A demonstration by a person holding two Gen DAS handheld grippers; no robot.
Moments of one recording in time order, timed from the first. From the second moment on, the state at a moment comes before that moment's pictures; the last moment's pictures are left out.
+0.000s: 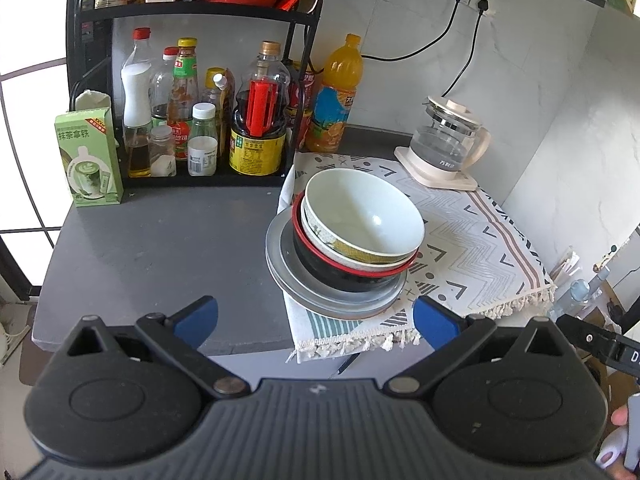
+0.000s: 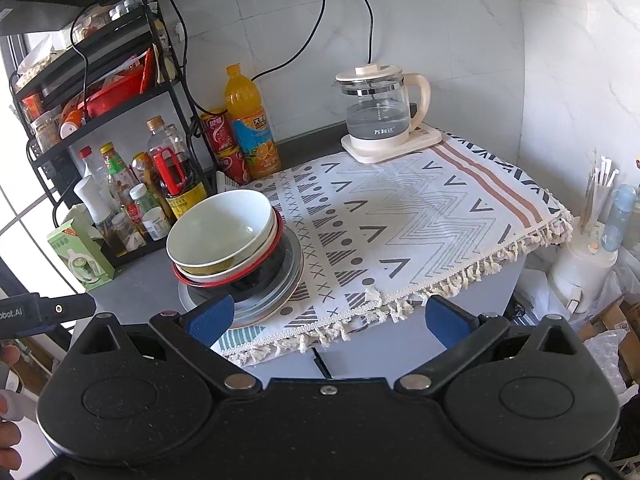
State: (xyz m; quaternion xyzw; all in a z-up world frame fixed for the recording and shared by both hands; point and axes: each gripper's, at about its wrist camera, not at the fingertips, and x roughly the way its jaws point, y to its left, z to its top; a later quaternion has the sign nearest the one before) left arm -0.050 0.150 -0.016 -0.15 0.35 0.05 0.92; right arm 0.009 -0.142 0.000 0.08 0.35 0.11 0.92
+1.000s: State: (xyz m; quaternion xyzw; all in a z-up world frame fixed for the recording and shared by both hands) left arm -0.038 0.153 -0.022 -0.13 0.37 0.04 0.92; right arm 0.014 -0.132 -0.006 0.08 0.37 0.11 0.92
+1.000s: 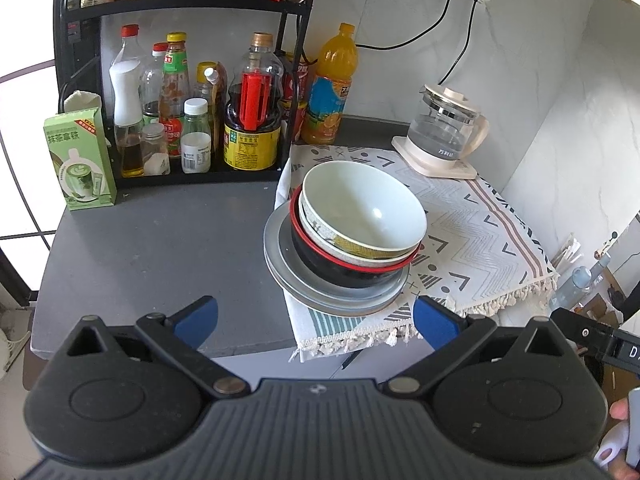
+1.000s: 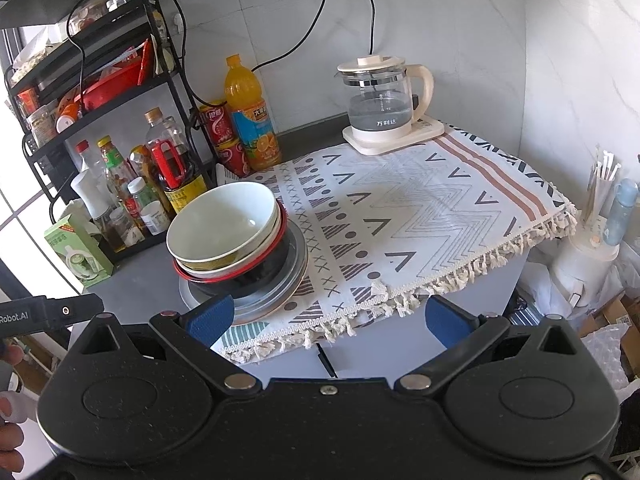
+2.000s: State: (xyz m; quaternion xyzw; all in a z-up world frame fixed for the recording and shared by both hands) left arm -0.035 0.138 -0.020 -0.11 0.36 0.03 0.93; right arm 0.014 -0.137 -0.015 0.09 0.38 0.10 0.92
